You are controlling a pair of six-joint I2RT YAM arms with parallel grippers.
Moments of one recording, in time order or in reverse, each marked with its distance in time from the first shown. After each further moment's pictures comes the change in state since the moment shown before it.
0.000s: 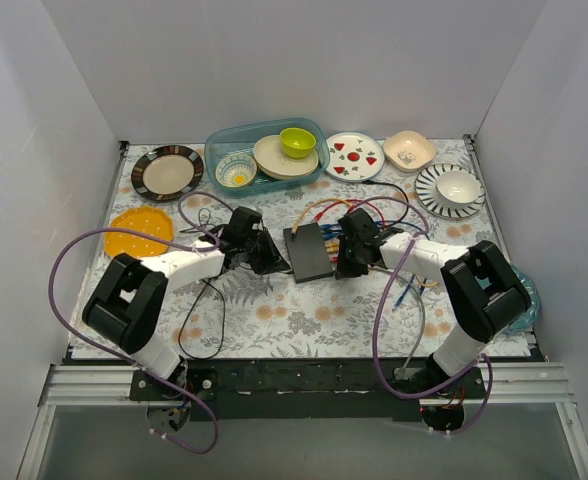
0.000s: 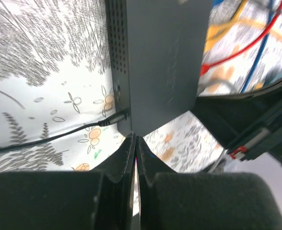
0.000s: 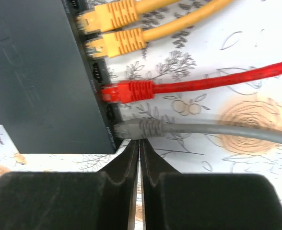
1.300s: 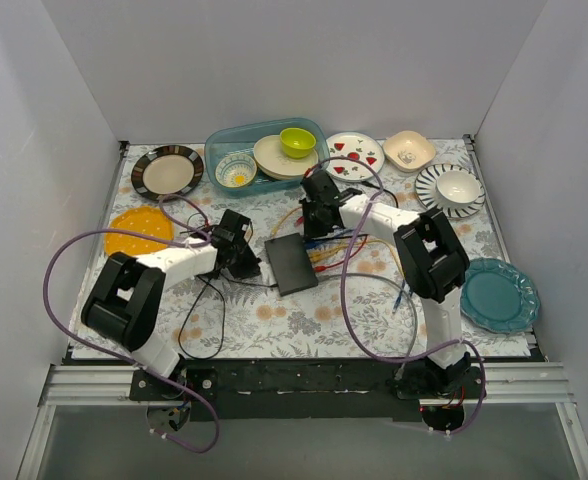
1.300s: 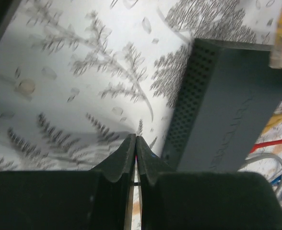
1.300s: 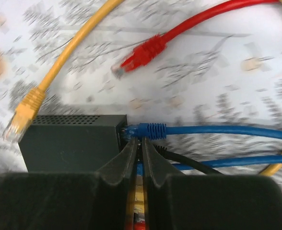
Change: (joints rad) left arm 0.081 0.011 0.020 -0.219 -0.304 -0.032; right arm 0.017 0.414 0.602 -0.114 0.031 -0.187
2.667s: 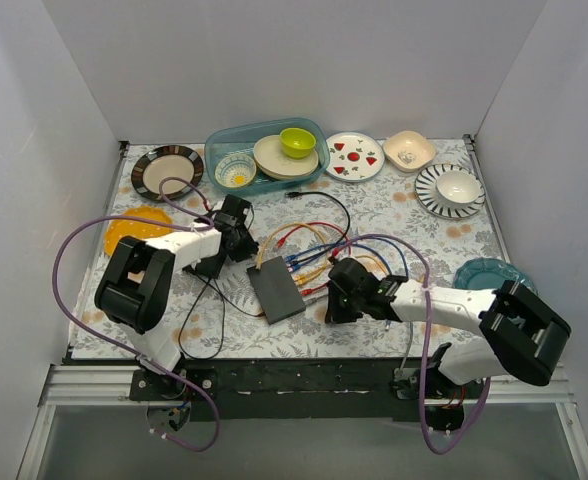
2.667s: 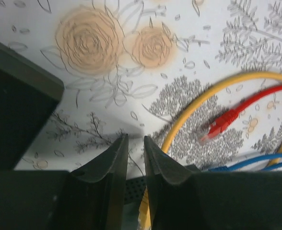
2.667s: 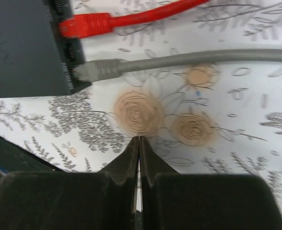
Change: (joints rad) left arm 0.042 0.095 0.113 0.006 -0.121 0.083; right arm 0.307 -0.715 -0.915 0.198 -0.026 0.285
